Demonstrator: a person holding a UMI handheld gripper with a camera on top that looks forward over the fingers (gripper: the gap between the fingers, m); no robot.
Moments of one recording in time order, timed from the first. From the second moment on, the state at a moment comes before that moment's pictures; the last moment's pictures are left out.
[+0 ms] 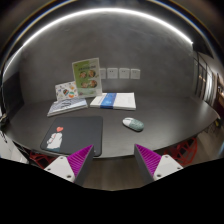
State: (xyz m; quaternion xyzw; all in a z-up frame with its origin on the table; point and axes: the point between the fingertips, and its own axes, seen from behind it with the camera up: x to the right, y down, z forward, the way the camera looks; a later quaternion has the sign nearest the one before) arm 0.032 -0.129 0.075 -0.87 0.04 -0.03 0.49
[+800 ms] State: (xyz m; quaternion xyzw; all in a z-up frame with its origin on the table) arm 0.205 -0.030 -0.011 -0.90 0.06 -0.06 0.43
